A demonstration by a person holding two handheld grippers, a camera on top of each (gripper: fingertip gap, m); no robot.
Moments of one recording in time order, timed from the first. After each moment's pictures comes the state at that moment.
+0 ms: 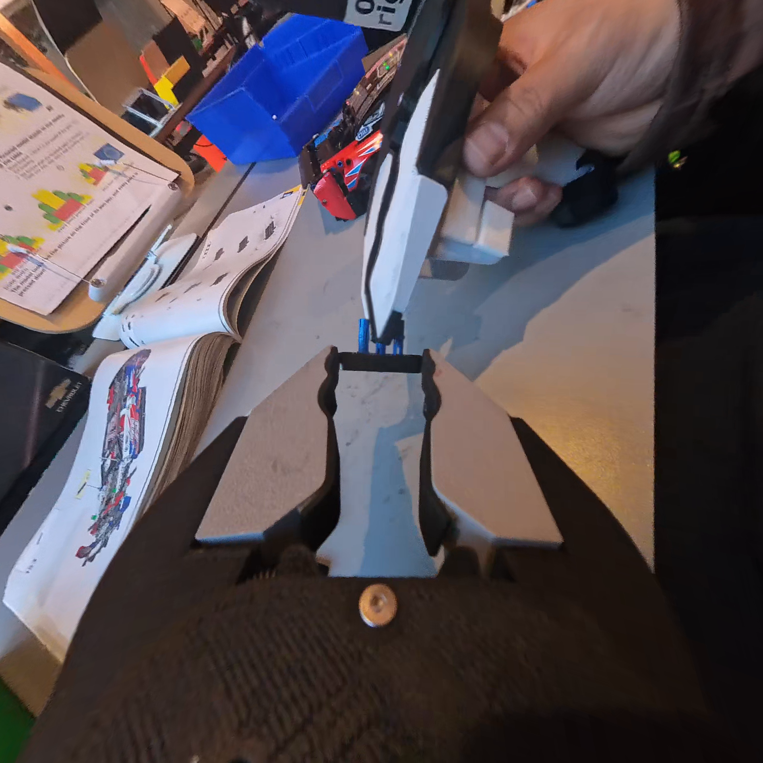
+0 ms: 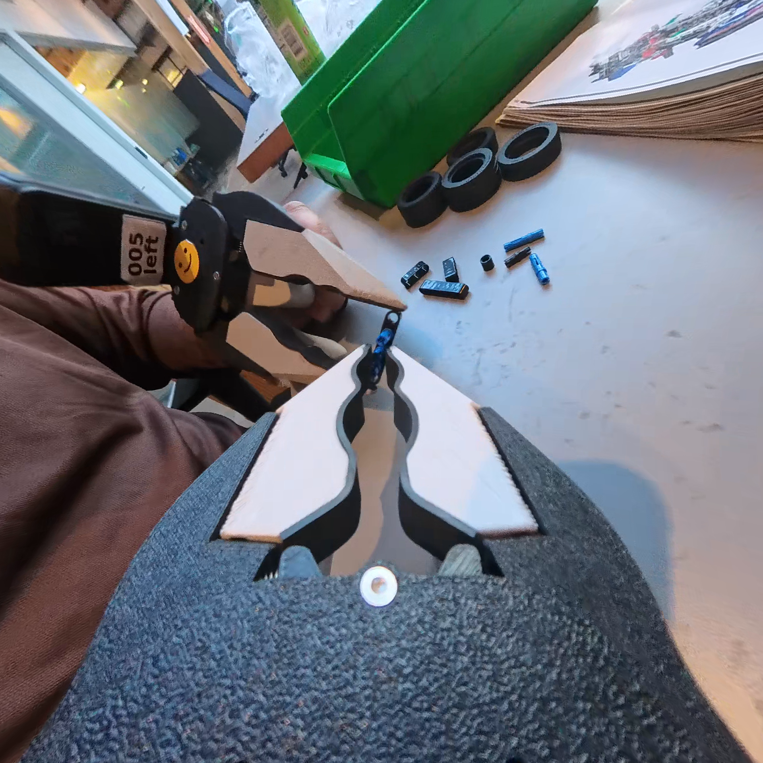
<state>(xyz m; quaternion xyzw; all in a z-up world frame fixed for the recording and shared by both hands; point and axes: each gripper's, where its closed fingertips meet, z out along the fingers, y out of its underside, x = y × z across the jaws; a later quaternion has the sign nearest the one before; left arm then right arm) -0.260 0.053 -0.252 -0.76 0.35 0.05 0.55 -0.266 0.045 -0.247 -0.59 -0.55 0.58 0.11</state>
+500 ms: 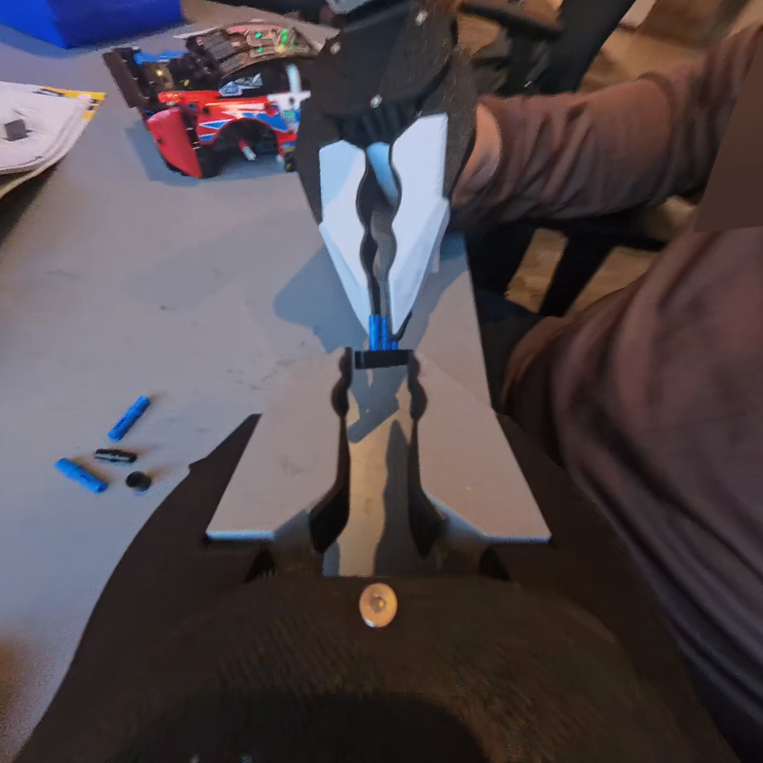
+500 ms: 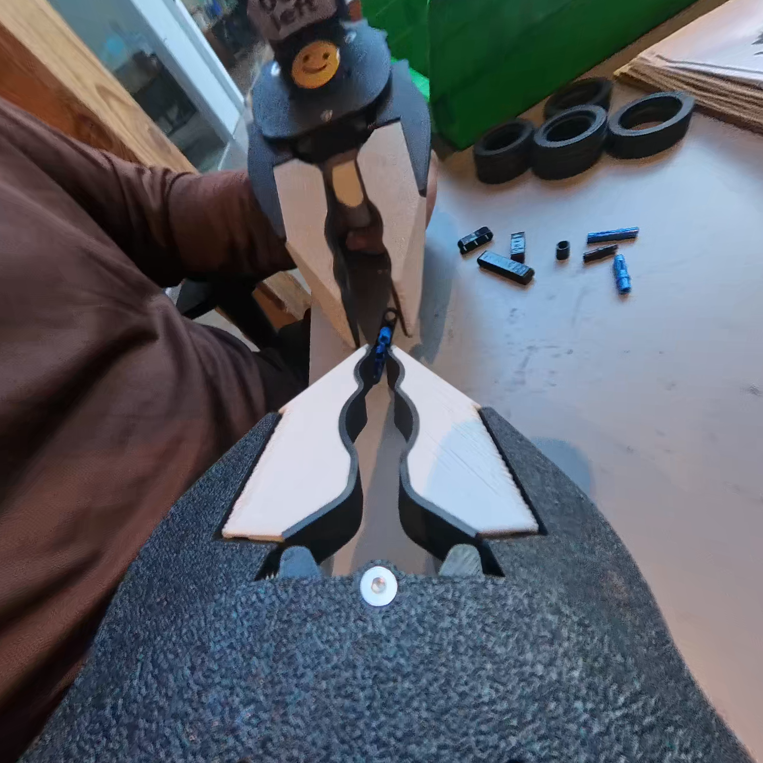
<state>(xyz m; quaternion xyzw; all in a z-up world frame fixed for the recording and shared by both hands) -0.247 0.023 -0.254 -0.78 0.32 -0.29 0.45 -0.251 0.019 -0.252 -0.50 -0.66 0.55 0.09</state>
